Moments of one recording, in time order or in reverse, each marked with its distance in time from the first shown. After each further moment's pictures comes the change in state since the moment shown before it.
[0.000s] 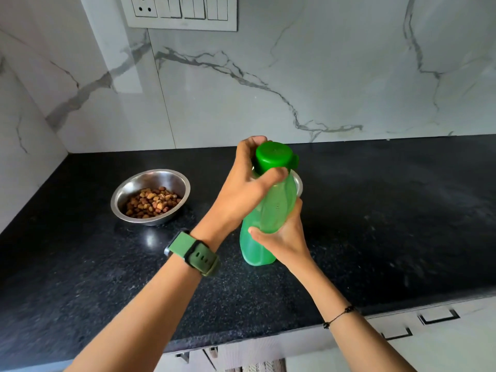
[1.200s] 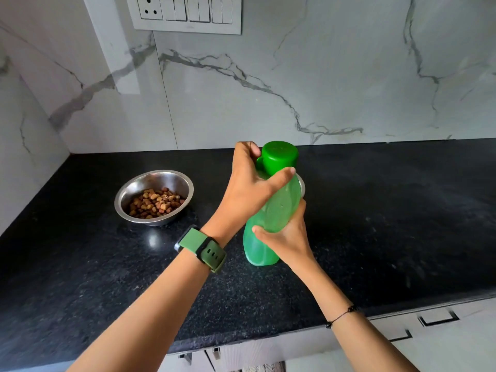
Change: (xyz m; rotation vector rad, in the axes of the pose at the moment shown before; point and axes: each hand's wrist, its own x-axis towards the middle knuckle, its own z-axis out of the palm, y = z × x) left_hand 0.006 -0.011 -0.004 0.130 0.097 0.078; right_hand 0.000 0.002 0.003 -0.021 0.023 0.023
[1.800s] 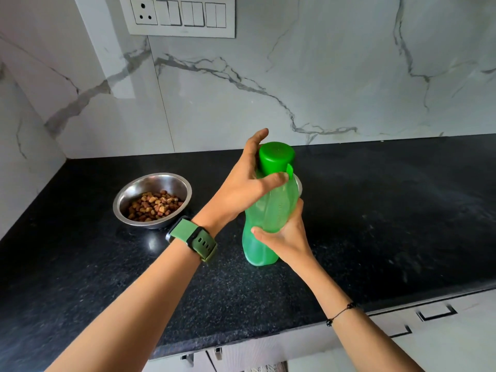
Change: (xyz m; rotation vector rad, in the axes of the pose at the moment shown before) left_hand 0.005 0.007 -0.011 -0.059 -0.286 -0.036; right_hand -0.002 -0.001 0.000 -0.023 0.005 0.007
